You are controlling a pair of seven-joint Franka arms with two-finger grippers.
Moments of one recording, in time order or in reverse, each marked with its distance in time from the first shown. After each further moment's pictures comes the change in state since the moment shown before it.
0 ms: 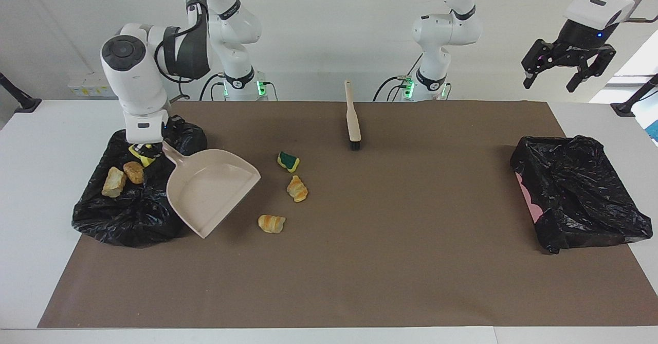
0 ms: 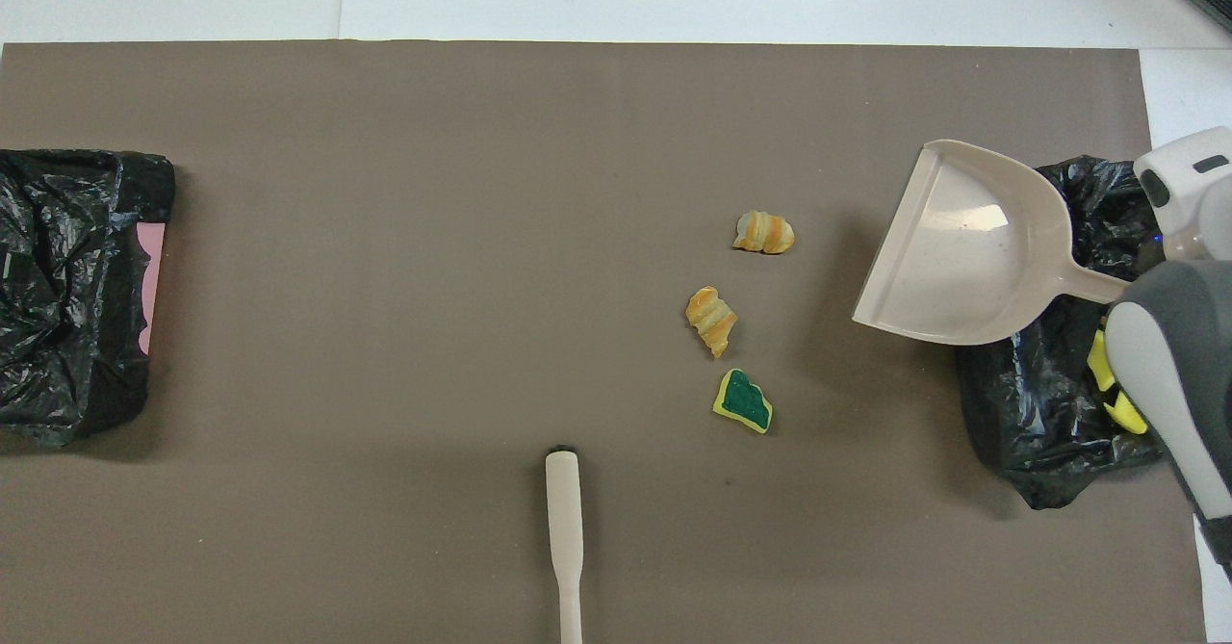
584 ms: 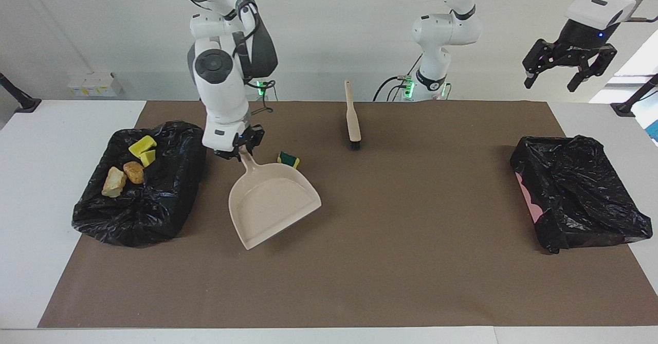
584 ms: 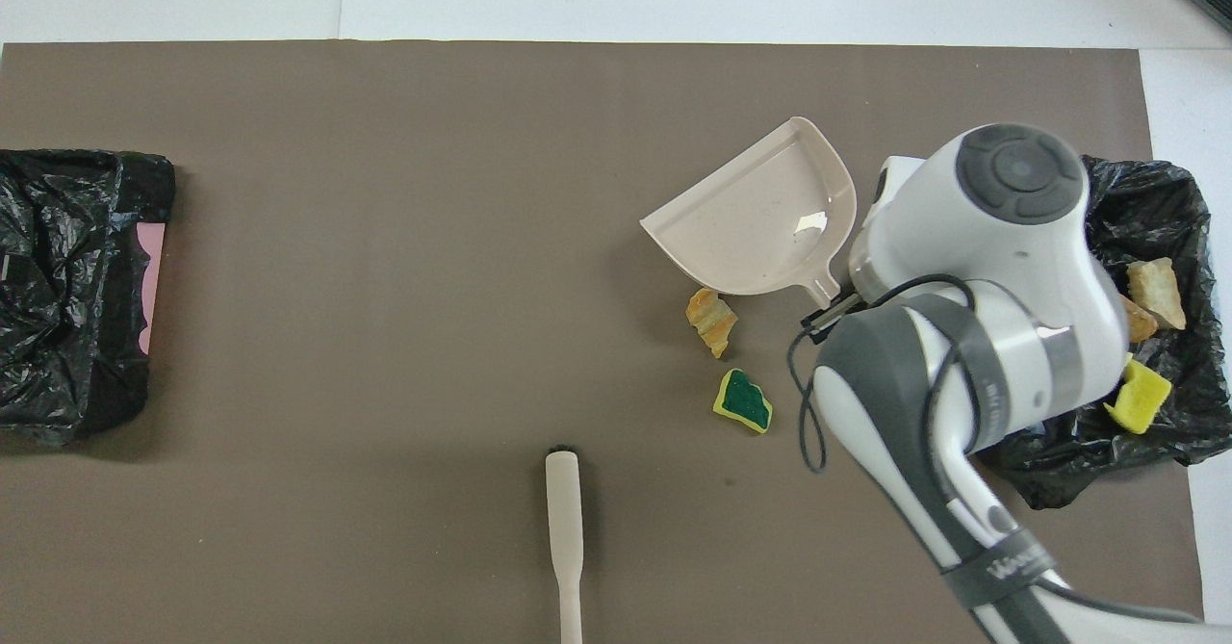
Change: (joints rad) left arm 0.003 0.000 0.002 0.000 0.000 -0.001 0.000; right arm 0.321 0.065 0.003 0.014 0.136 0.051 0.695
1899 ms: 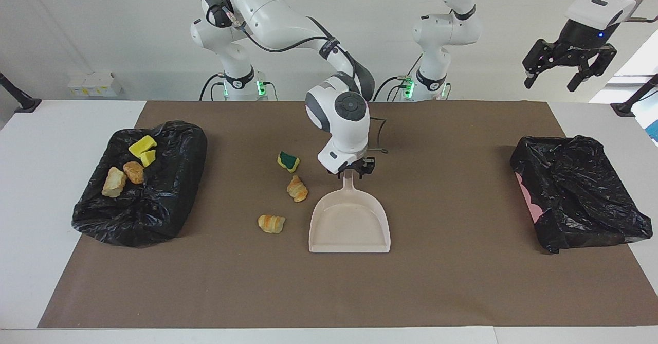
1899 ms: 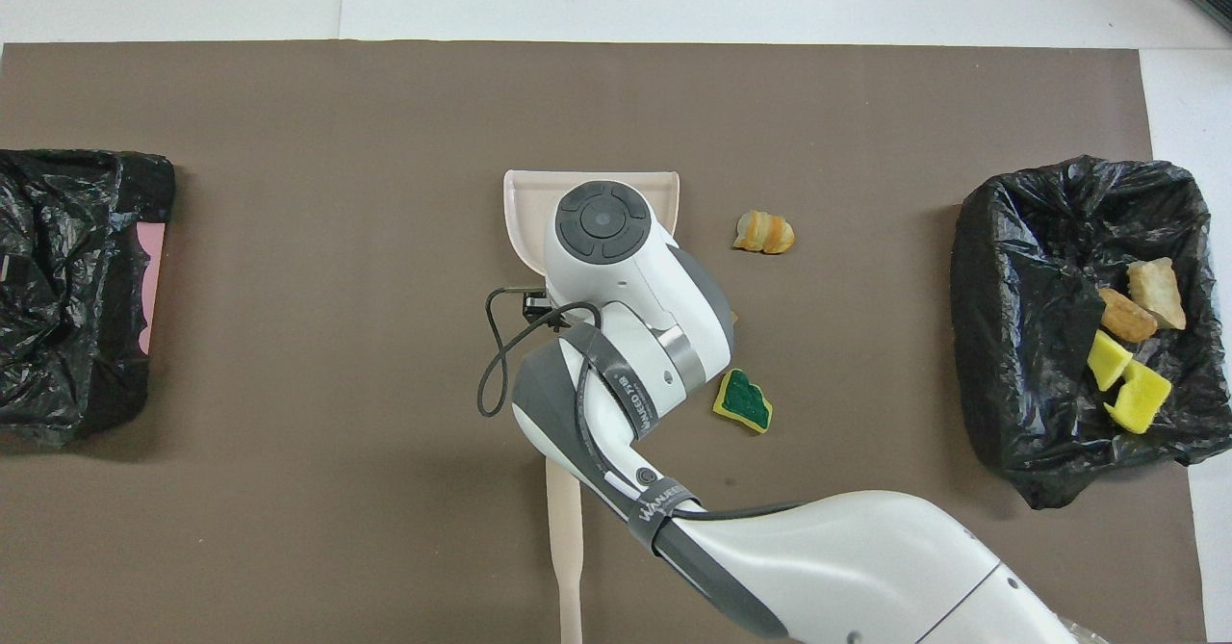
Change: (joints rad) left arm 0.001 0.000 0.000 0.000 0.000 -0.001 0.000; right arm 0.303 0.429 -0.009 0.371 0.080 0.133 0.759
